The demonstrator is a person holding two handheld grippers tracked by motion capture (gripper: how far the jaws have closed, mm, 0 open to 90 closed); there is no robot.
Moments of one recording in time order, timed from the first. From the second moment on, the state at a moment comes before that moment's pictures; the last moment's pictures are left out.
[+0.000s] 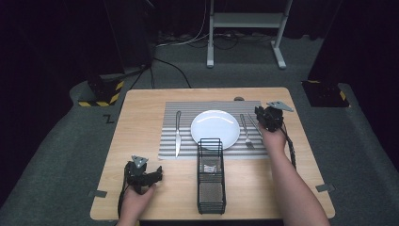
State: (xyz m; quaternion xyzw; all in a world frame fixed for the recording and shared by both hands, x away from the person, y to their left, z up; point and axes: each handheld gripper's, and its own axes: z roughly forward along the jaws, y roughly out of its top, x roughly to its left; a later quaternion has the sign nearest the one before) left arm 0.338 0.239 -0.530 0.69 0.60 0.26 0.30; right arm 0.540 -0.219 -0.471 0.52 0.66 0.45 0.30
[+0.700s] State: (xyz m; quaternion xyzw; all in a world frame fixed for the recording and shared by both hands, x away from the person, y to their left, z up) left arm 0.338 0.239 -0.530 0.69 0.60 0.26 0.30; right arm 0.462 -0.267 -0.512 0.56 0.70 0.34 0.29
